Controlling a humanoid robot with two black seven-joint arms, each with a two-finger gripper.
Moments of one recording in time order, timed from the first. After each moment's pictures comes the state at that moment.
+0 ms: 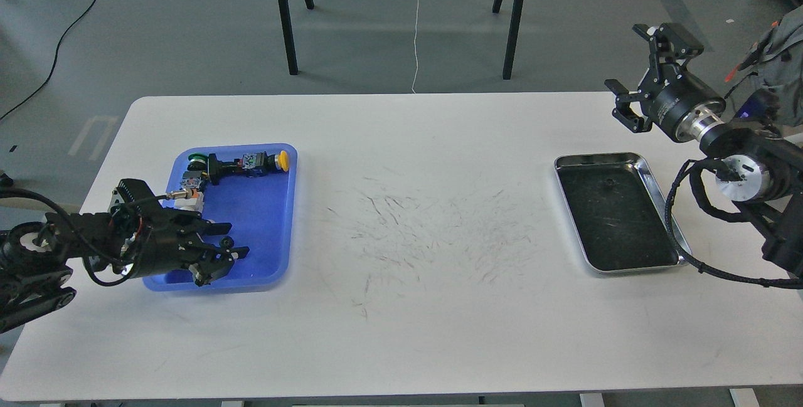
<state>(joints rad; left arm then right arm) -0.89 0.71 0.25 -0.93 1.81 0.23 -0.49 0.90 -0.51 0.36 0.65 -0.02 0.31 0.30</state>
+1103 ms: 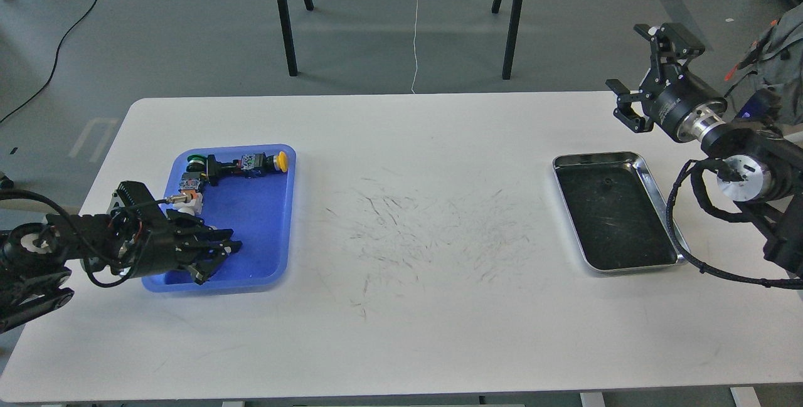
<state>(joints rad) -0.89 0.69 0.28 -0.88 1.82 0.23 -0.49 0.90 -0.52 0.36 0.65 -0.03 0.31 0.30</state>
